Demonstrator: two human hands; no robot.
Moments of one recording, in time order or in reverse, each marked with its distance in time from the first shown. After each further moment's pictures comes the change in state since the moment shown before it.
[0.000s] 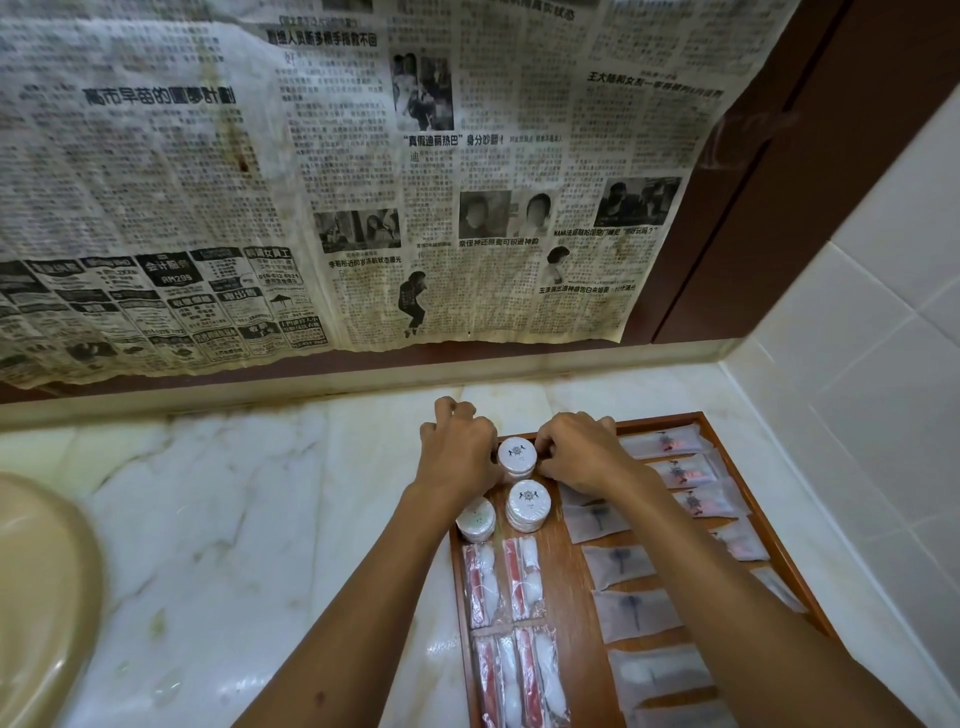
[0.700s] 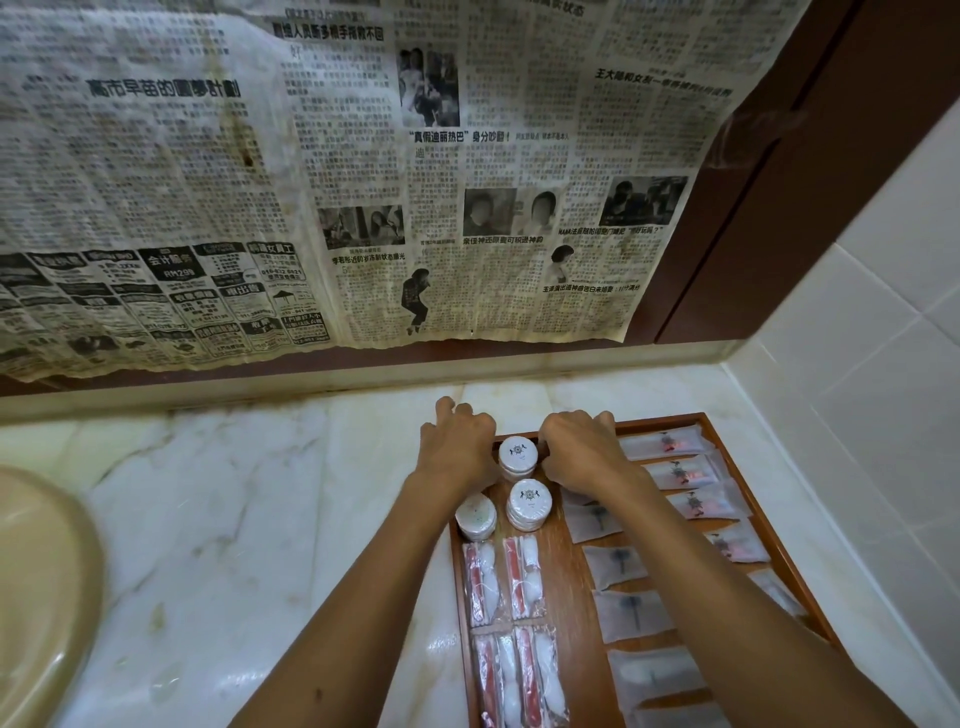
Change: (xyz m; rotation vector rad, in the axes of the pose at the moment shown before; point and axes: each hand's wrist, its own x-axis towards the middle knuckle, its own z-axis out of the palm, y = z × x) left_hand 0.002 0.000 -0.010 0.006 -0.115 -0.022; right_hand 0.000 -0.010 0.001 -0.193 0.027 0.017
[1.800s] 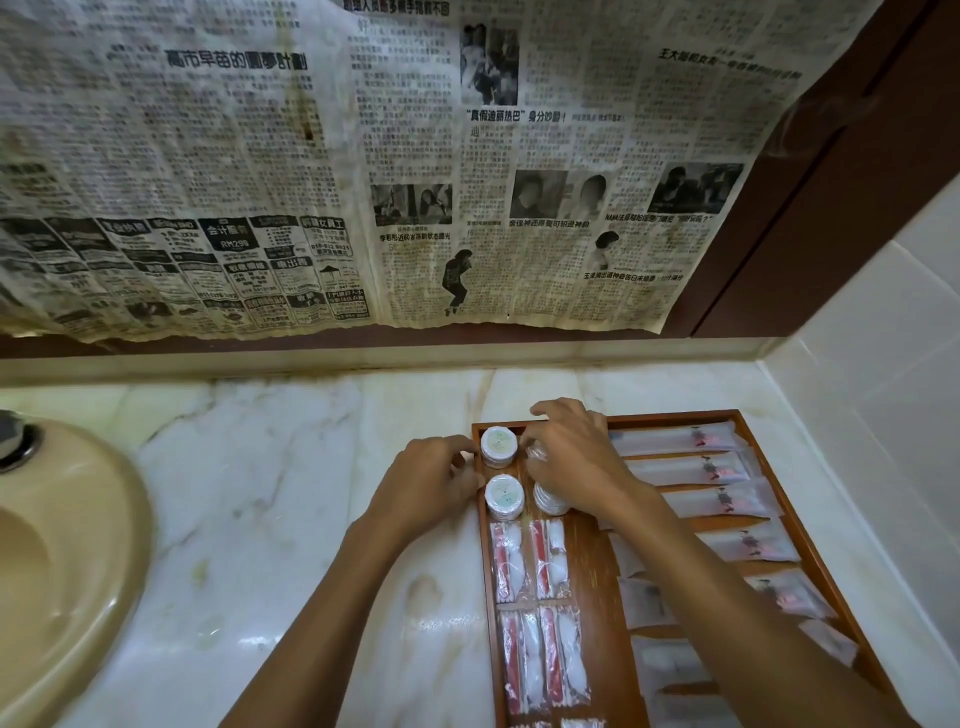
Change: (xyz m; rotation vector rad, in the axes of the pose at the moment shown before) left_hand -0.059 -0.064 0.021 -0.422 0.116 -0.021; right_hand -0.016 -0.030 0.015 0.124 0.113 -0.223
